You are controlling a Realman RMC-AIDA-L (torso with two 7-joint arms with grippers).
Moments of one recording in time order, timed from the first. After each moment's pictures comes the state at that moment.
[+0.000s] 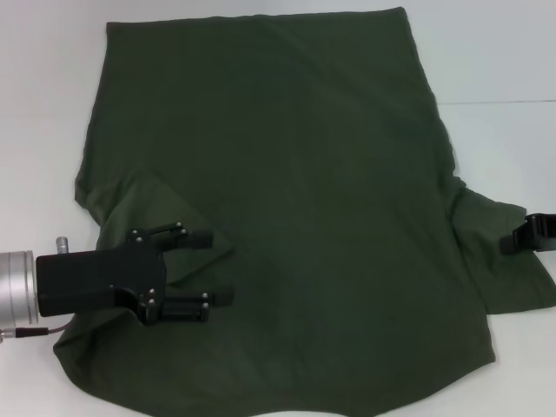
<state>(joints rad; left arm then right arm) -0.55 -2.06 0.60 0.56 2.05 1.68 -1.17 0.72 1.85 -0.66 -0.50 -2.53 -1.28 2.42</state>
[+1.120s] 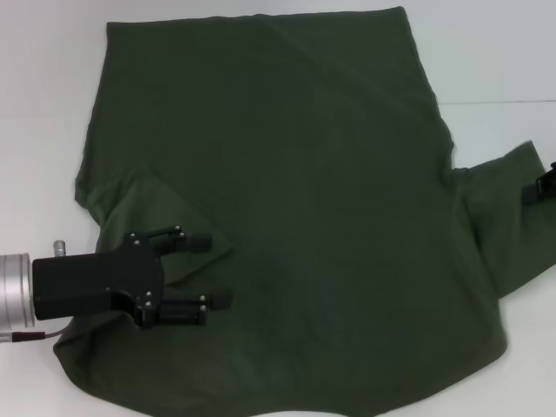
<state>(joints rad) -0.54 -2.06 0.59 0.57 2.06 1.70 -1.20 0.75 1.81 -0.65 -0.67 -2.53 -1.42 2.45</state>
